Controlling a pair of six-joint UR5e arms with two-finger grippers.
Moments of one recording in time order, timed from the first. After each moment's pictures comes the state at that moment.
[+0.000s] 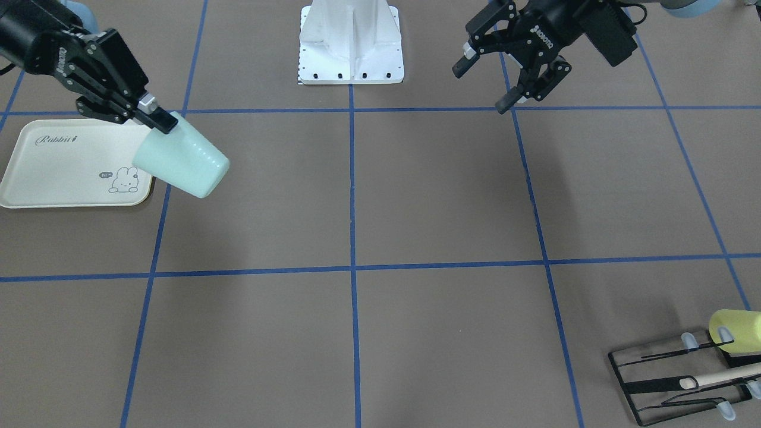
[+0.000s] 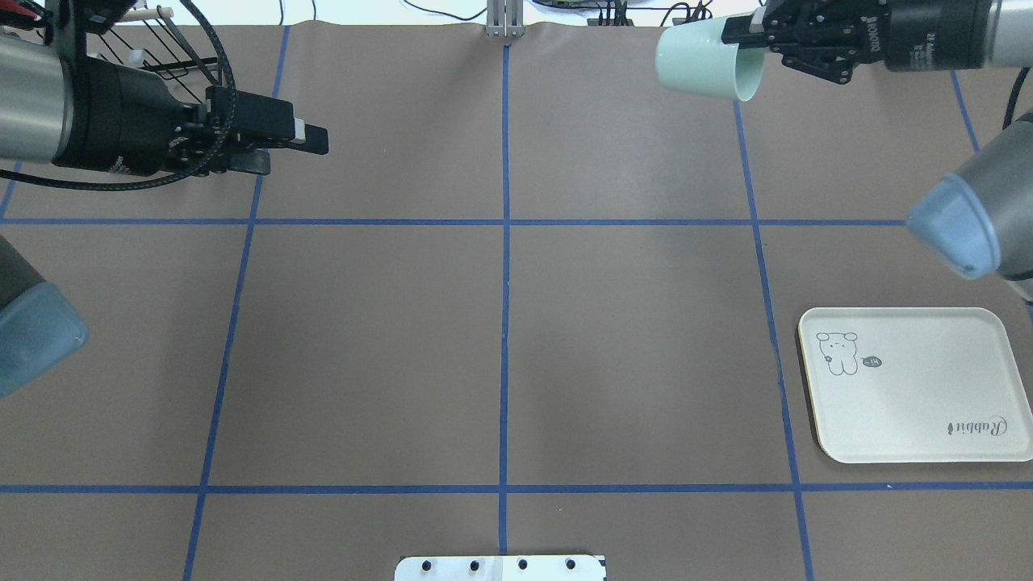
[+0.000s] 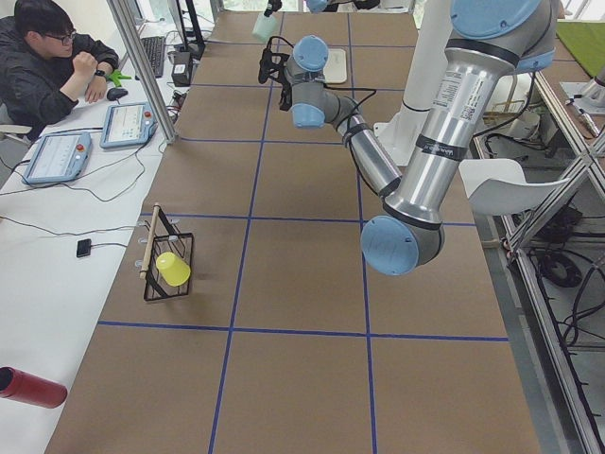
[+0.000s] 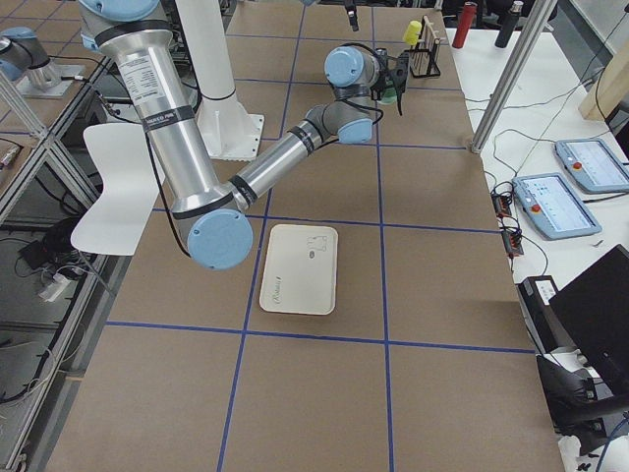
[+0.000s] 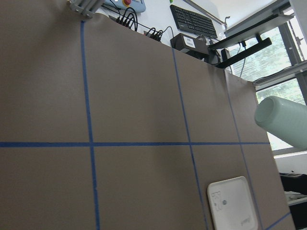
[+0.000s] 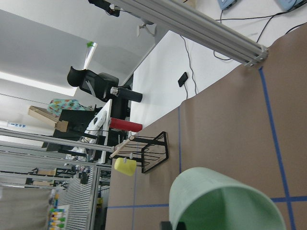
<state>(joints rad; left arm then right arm) -0.92 -1.92 -2.08 -2.15 -2.16 -1.28 1.11 -1.21 1.89 -0.60 2.24 1.68</state>
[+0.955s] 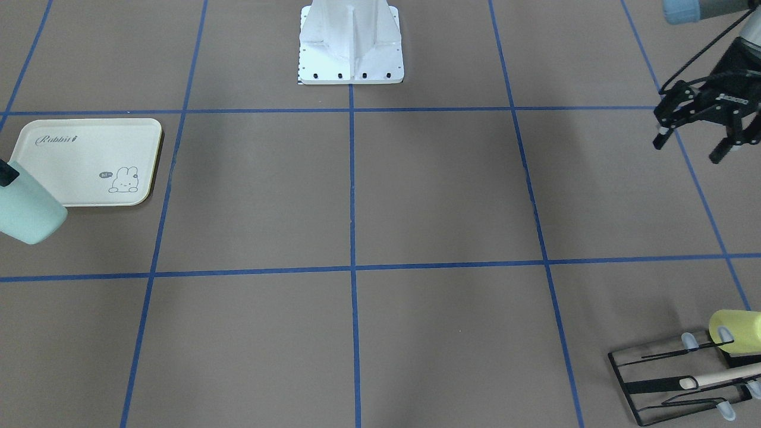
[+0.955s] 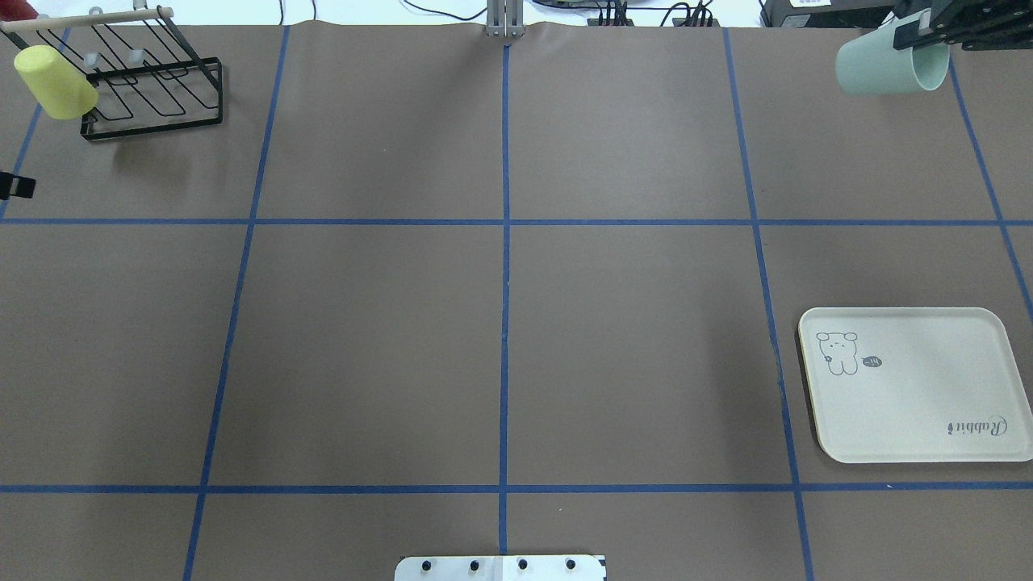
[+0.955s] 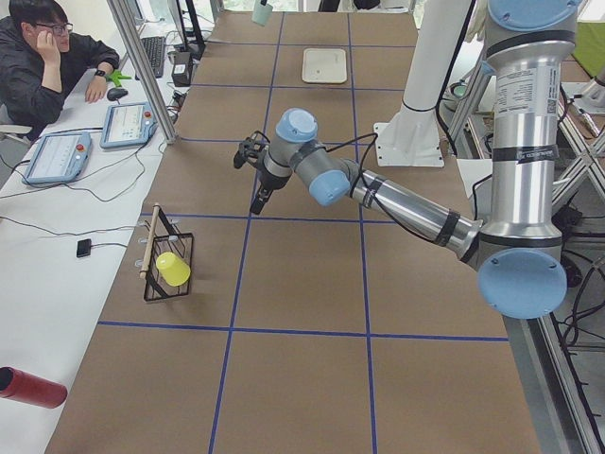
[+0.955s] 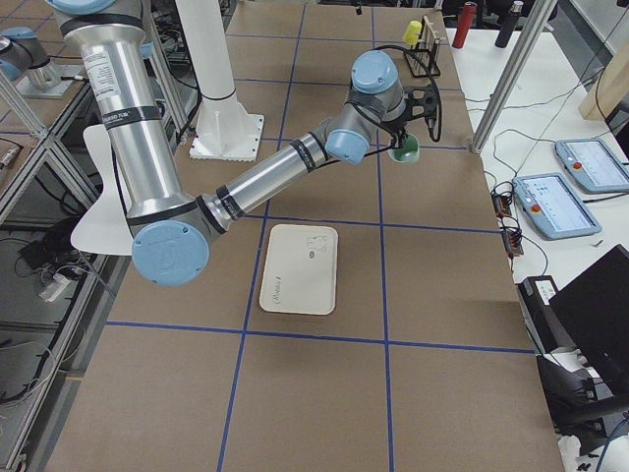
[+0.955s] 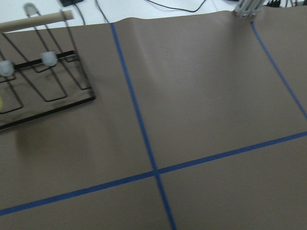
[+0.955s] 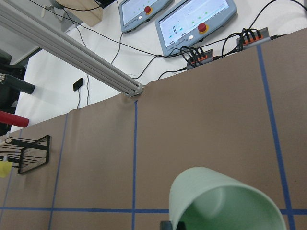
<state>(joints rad) -1.23 -1.48 -2.00 -2.00 -2.16 -0.42 1.33 -1.31 1.90 -1.08 2.43 1.03</state>
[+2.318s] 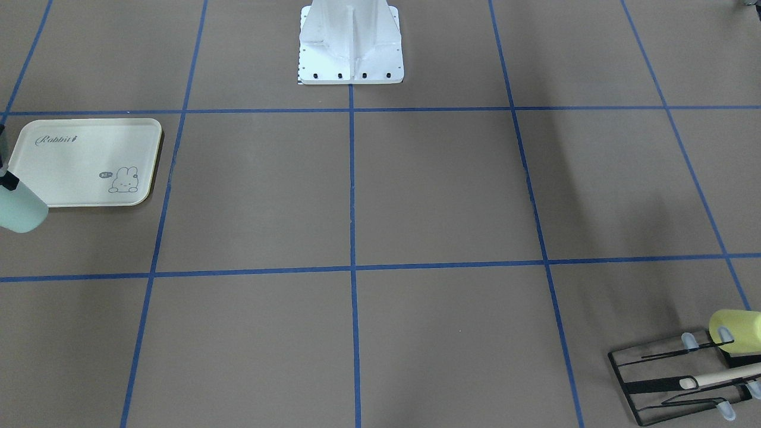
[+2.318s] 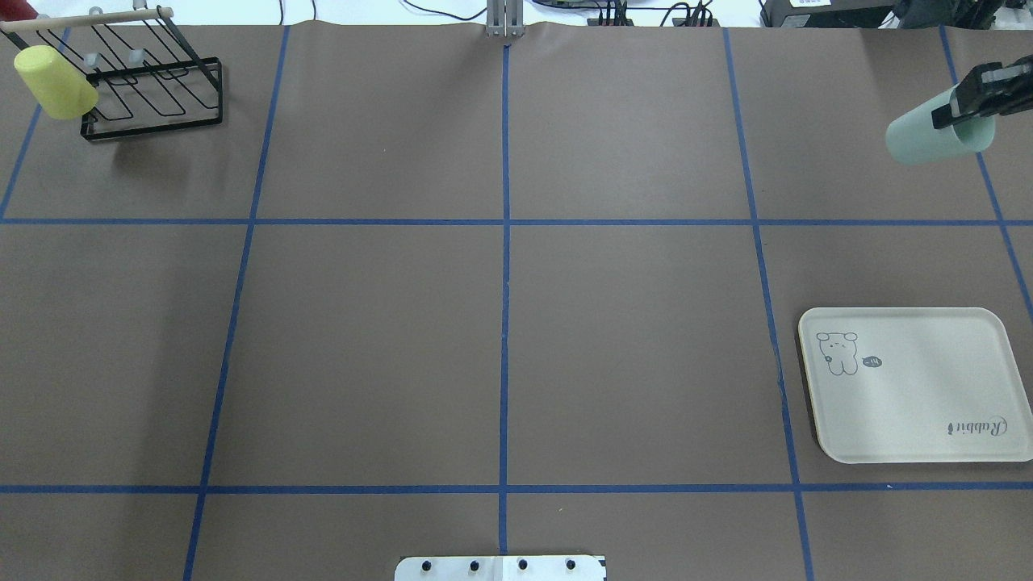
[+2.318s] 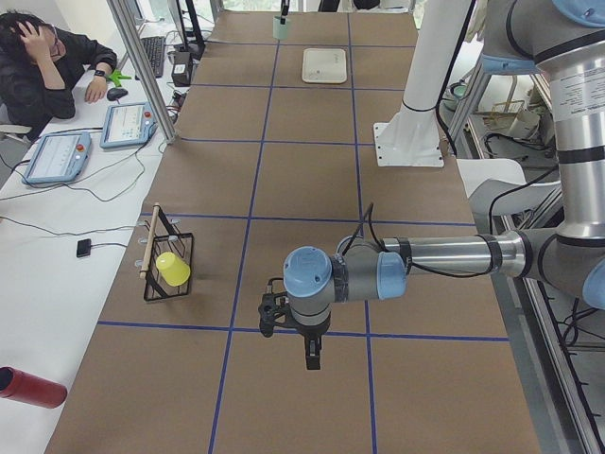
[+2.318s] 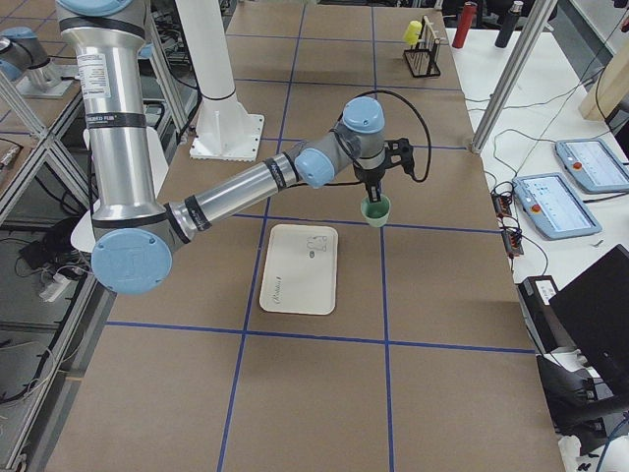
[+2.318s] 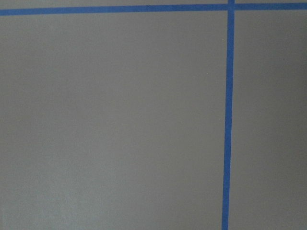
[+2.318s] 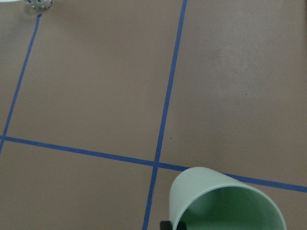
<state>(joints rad) -1.63 -1.32 -1.77 -1.51 -2.29 0.09 1.20 -1.53 1.99 -1.38 2.28 0.55</state>
